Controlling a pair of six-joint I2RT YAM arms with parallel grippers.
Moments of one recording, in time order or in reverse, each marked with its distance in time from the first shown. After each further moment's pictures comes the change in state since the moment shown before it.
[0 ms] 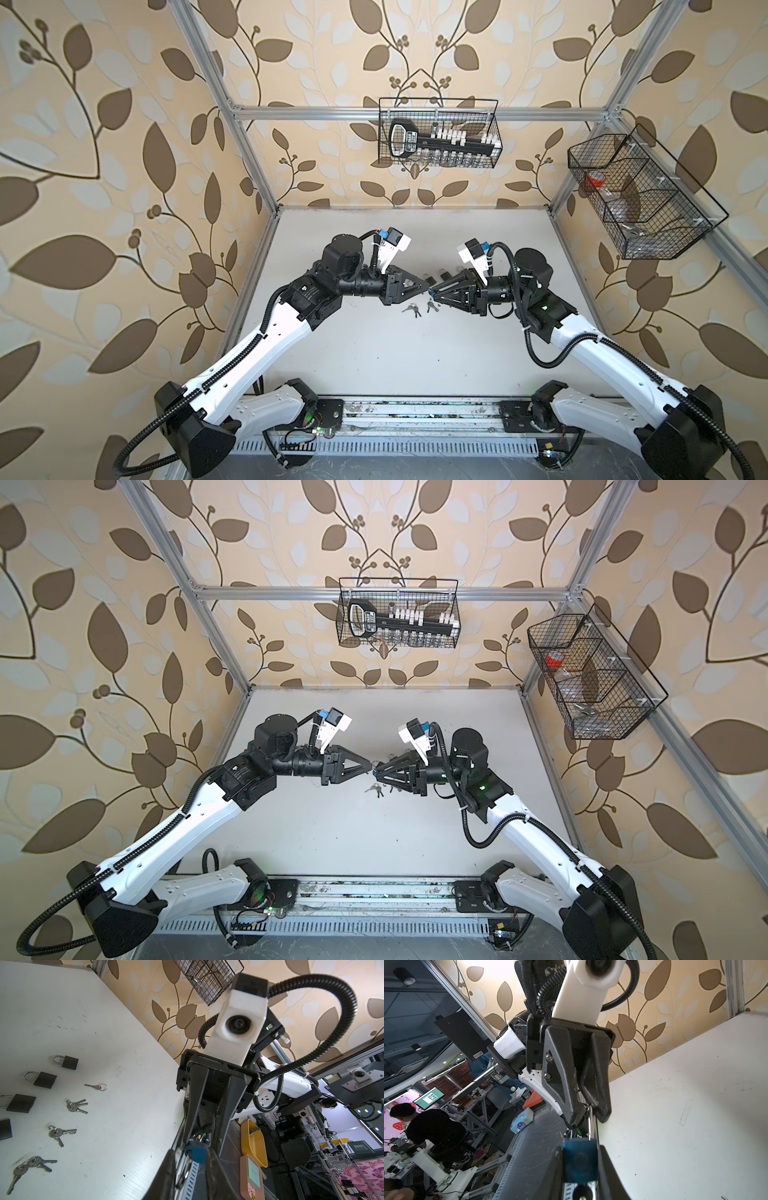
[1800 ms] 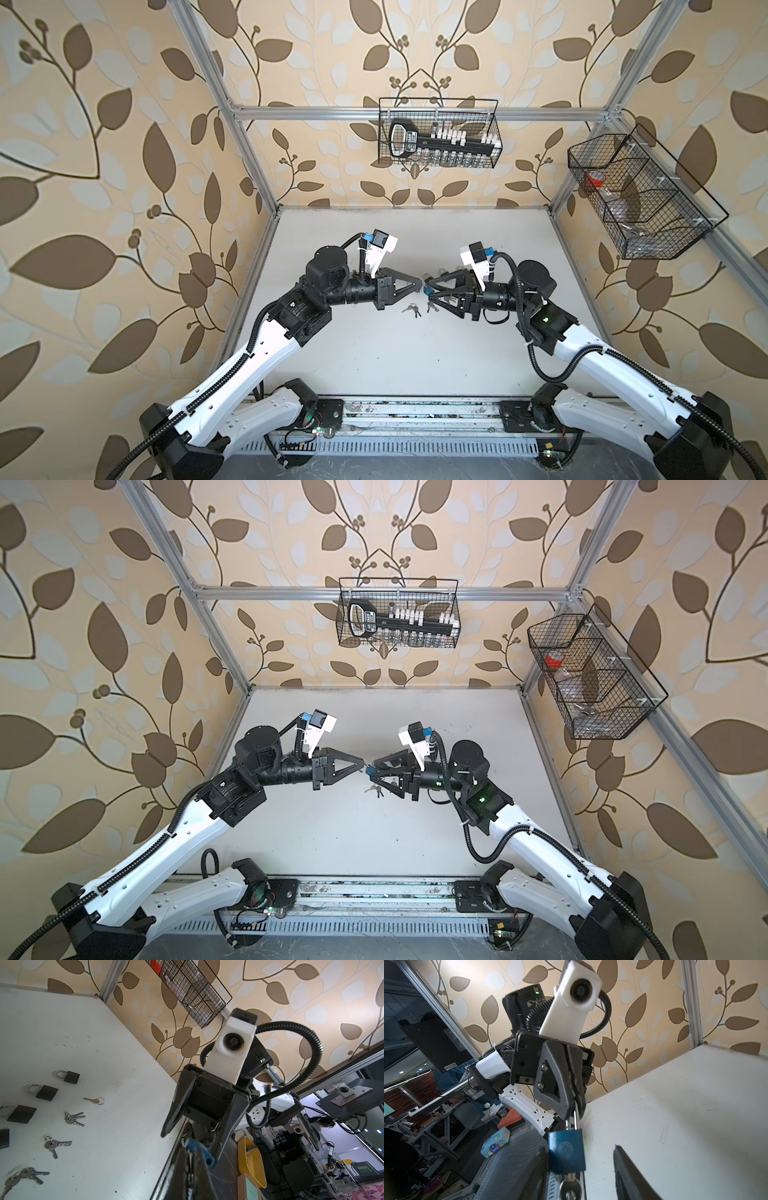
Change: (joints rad) left arm 0.000 -0.129 -0.111 0.152 -0.062 -0.121; right arm 0.105 -0.079 -0.050 0.090 0.255 -0.011
